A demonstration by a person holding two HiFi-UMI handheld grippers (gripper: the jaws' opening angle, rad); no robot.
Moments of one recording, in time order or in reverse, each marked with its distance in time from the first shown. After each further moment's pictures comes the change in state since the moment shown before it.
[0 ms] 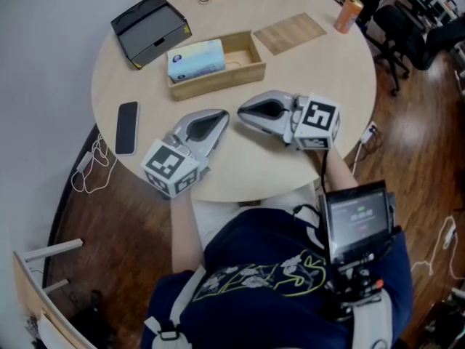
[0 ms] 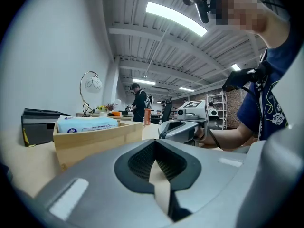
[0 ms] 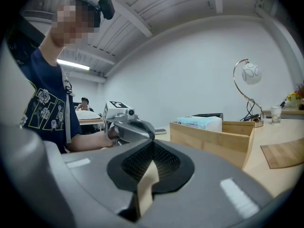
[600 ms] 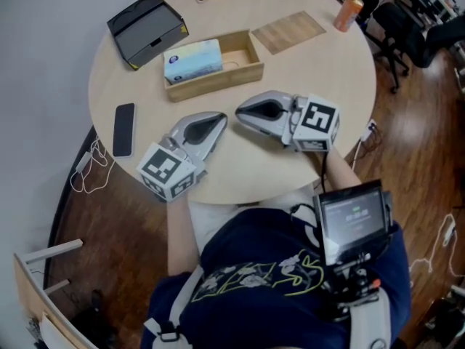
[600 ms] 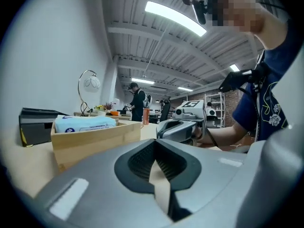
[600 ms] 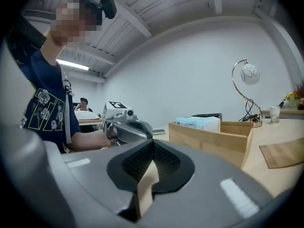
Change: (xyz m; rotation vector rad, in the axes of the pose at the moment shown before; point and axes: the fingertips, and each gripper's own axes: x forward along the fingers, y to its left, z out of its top) left arm -0.002 0.000 0.002 -0.007 0.000 -0.017; right arm 0.001 -0.002 0.002 0.001 0.003 -0.008
